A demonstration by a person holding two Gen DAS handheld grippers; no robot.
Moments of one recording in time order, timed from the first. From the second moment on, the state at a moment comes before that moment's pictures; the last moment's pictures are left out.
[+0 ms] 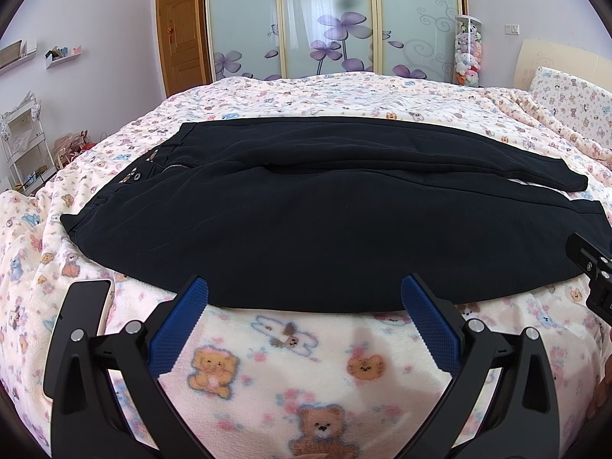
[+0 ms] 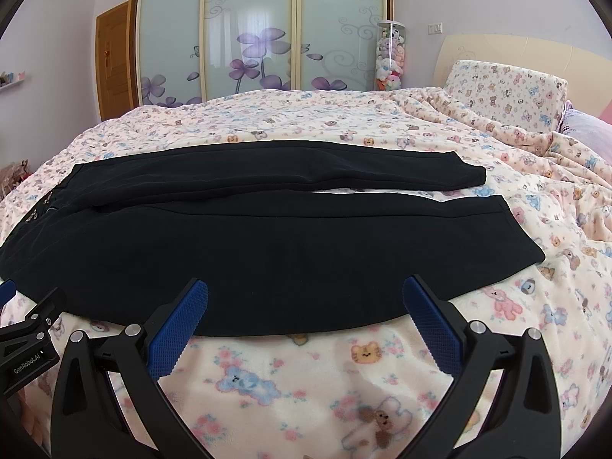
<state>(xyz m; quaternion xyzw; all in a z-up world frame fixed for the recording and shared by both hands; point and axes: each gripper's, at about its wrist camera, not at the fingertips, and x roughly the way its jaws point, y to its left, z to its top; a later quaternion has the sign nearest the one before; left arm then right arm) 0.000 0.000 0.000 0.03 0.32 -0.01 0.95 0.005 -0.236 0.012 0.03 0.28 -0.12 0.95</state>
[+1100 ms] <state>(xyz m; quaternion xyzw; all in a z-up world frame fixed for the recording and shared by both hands) 0.023 0.006 0.015 0.04 0.28 0.03 0.96 0.049 -0.322 0.077 0.07 0.21 -0.03 0.98</state>
